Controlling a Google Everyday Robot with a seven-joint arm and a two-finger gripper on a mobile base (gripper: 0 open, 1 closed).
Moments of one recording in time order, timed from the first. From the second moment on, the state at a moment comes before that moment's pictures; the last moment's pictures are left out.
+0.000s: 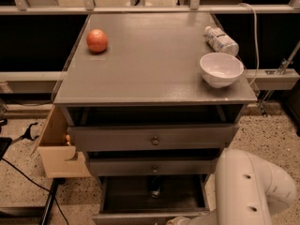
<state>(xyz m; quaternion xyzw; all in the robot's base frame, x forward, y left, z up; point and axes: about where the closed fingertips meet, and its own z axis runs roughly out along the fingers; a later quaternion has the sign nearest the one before) 0.384 -0.102 0.117 -0.73 0.63 0.03 0.24</state>
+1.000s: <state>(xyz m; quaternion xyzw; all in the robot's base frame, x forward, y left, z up) 0.387 -0.108 0.119 -0.72 0.63 0.05 0.28</state>
